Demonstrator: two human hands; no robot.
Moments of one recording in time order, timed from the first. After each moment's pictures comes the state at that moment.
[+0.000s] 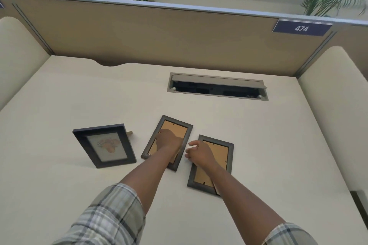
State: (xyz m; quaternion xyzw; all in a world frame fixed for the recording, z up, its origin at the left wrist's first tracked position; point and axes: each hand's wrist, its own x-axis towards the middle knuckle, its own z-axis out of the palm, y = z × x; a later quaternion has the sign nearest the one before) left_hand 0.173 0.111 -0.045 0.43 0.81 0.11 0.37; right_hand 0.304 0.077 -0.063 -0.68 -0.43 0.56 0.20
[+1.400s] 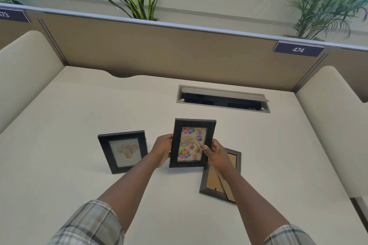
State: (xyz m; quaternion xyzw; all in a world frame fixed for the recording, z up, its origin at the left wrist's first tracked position) left_hand 0.106 0.077 0.009 0.30 0.64 0.33 0.63; right_hand 0.306 0.066 -0.028 -0.57 -0.44 0.59 0.36
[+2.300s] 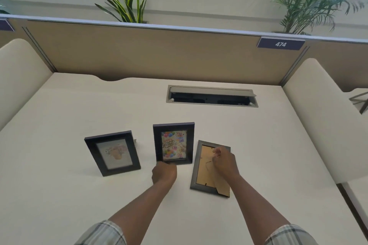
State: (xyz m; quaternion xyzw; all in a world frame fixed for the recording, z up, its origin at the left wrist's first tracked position) left_hand 0.163 0.014 -0.028 0.30 0.84 0.16 0.43; right_hand 0.364 0.044 -0.047 -0.73 -0.53 0.36 0.23
